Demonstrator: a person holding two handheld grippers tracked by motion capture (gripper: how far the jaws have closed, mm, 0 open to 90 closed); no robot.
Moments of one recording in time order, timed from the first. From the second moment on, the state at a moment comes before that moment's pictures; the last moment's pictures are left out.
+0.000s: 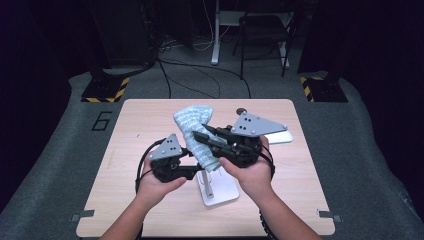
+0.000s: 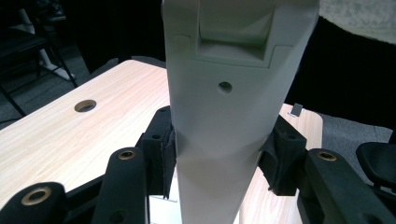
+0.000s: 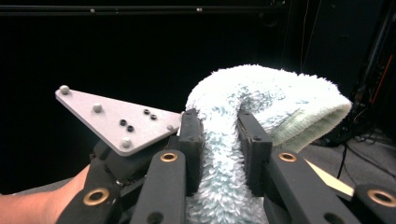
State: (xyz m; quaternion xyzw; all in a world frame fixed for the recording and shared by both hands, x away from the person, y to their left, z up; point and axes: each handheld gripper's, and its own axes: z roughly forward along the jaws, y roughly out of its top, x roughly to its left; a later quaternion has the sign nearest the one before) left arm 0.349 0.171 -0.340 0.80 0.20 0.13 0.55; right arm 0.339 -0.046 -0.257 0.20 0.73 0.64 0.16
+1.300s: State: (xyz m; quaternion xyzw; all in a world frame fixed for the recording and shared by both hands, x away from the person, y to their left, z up) left arm 0.349 0.171 -0.341 0.80 0.20 0.12 0.56; right arm 0.347 -0.091 -0.268 0.25 0.71 0.64 0.15
